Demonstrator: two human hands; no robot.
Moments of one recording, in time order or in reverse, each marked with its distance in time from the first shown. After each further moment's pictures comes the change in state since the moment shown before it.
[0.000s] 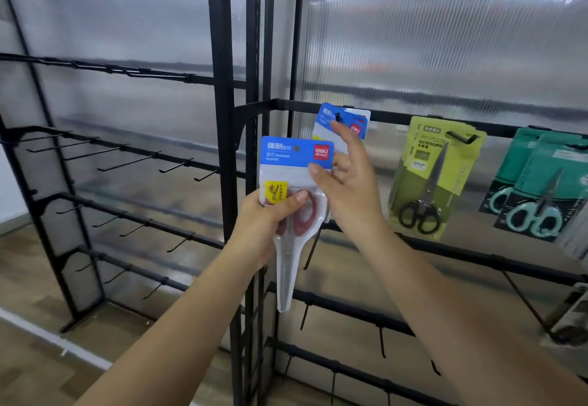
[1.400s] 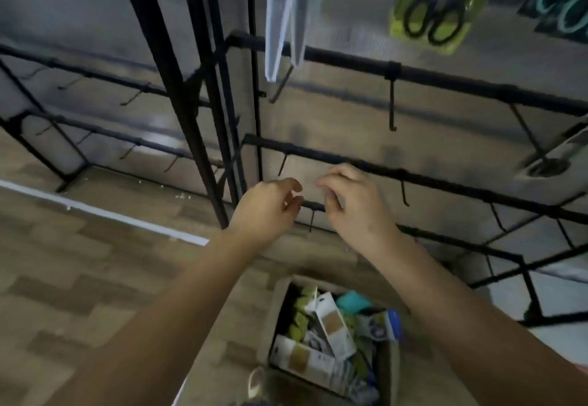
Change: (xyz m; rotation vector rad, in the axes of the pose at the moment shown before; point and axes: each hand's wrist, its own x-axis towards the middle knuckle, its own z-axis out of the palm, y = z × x) left_hand -0.117 -0.153 0.001 1.191 -0.344 -0.173; right_hand -0.176 0.120 -0.077 -0.964 -0.312 0.136
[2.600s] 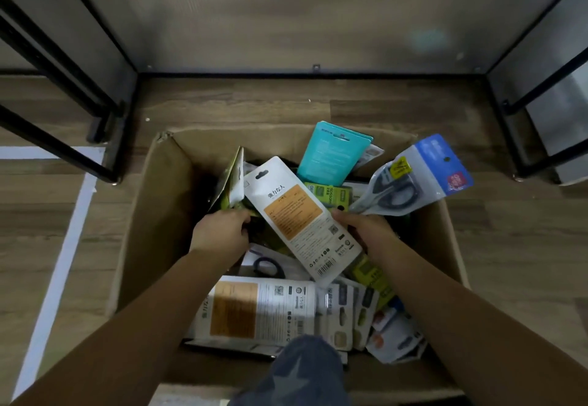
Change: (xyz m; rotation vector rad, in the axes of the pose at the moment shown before) left_hand -0.116 -0.313 0.649 0.488 -0.439 -0.136; right_hand -0.395 0.461 0.502 1.149 0.016 1.502
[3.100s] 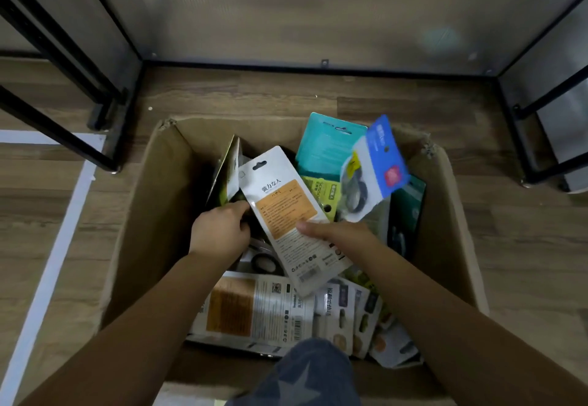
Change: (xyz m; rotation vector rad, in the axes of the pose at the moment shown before) left_hand -0.003 -0.006 0.015 -0.120 0.168 -0.021; right_hand -0.011 0.007 0.029 -0.331 -0.152 -0.031
